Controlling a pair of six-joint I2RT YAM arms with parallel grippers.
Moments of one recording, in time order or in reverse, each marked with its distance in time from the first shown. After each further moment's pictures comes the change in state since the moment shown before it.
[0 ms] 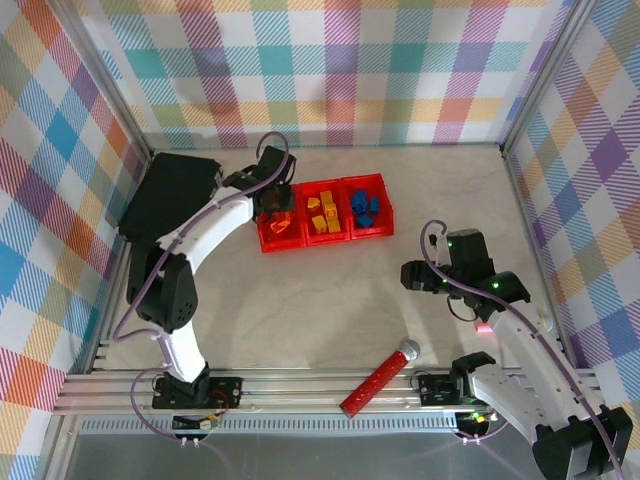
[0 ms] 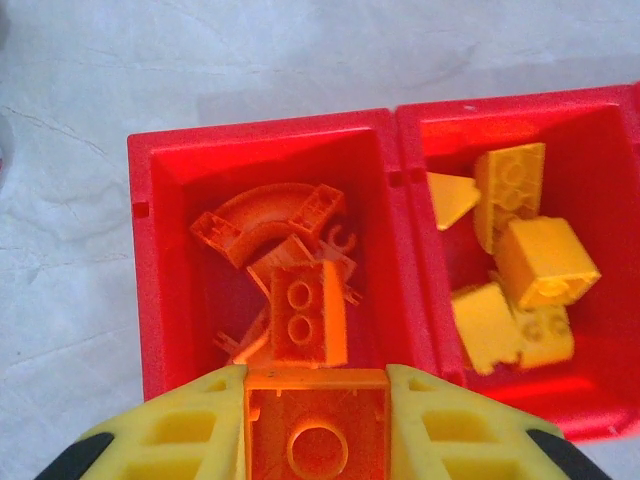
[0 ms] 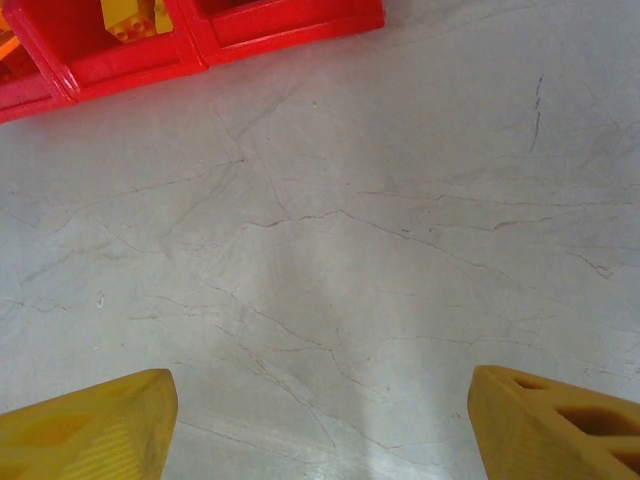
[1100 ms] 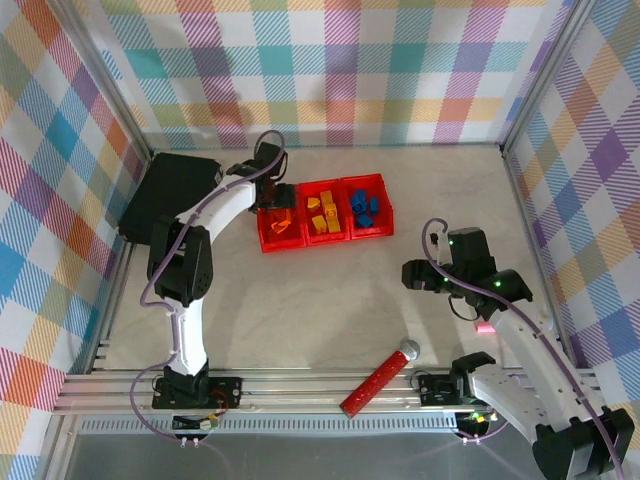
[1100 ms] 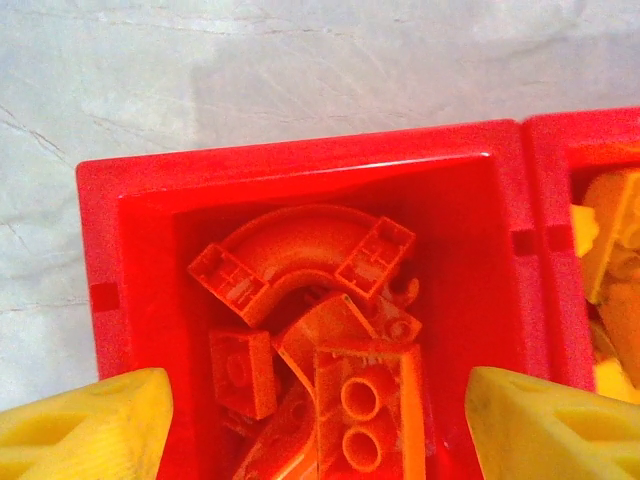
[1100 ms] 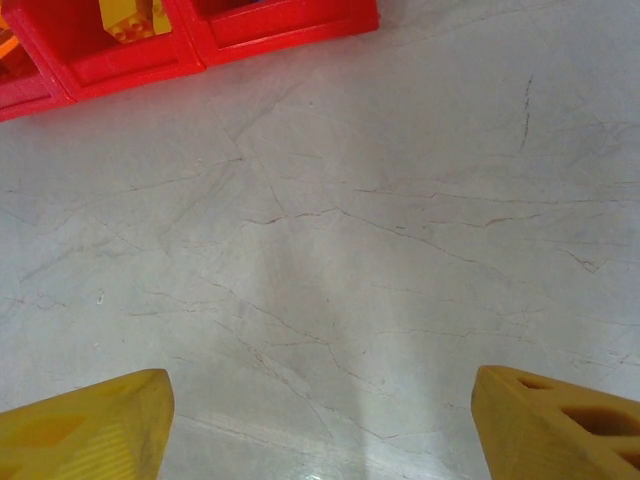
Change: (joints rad) left arm 0.098 0.175 0.095 0.001 0.113 0.044; right arm 0.000 0.006 0.036 -0.037 0.014 -0.005
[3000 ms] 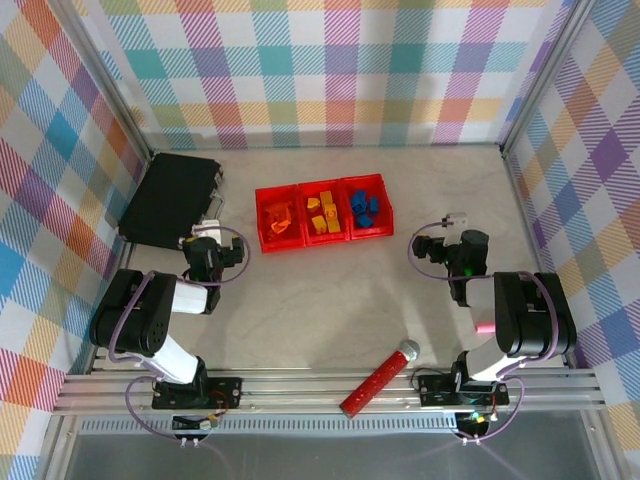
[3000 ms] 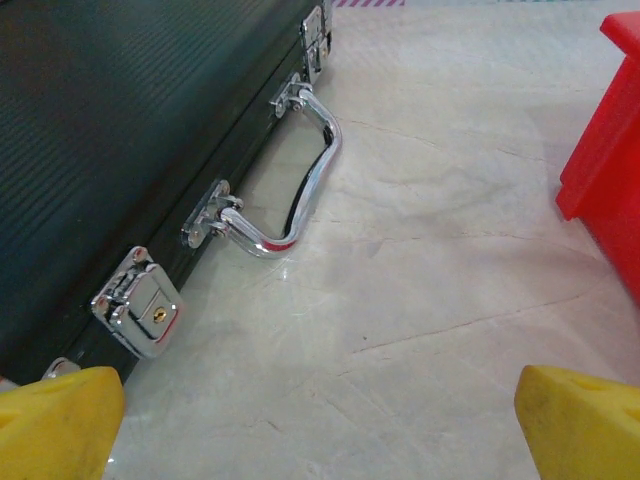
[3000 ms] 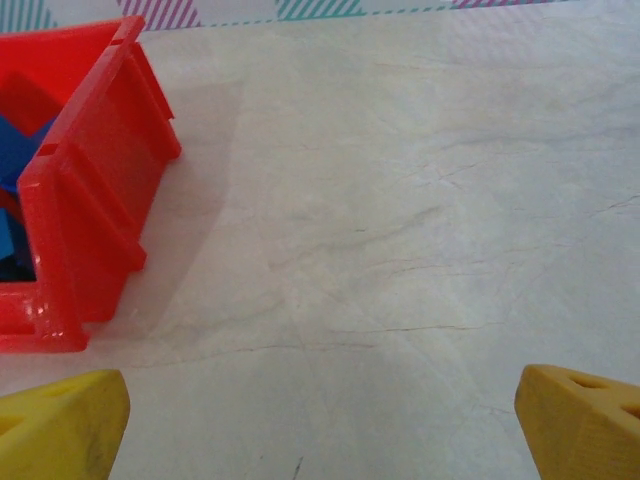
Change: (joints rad) left arm 0.243 -0.431 -1.307 1.512 -0.130 0.335; right arm -0.330 0.680 -0.398 1.564 -0.042 -0.279
